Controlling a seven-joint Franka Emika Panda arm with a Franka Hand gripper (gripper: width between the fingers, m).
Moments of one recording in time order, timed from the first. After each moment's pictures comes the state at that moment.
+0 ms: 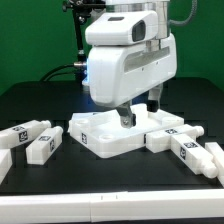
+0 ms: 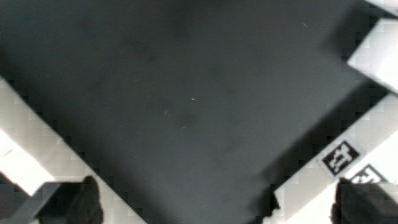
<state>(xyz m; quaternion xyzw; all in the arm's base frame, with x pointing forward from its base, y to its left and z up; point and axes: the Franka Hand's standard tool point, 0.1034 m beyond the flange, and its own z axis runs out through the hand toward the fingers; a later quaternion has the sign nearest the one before) 0.566 0.020 0.098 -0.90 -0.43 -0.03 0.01</state>
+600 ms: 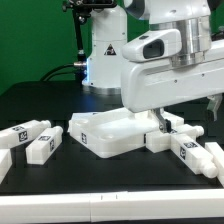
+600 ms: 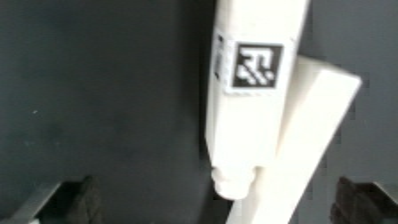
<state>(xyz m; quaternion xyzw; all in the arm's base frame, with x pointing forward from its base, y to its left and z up) 0.554 0.095 0.076 -0.99 -0.10 -0.05 0.06</state>
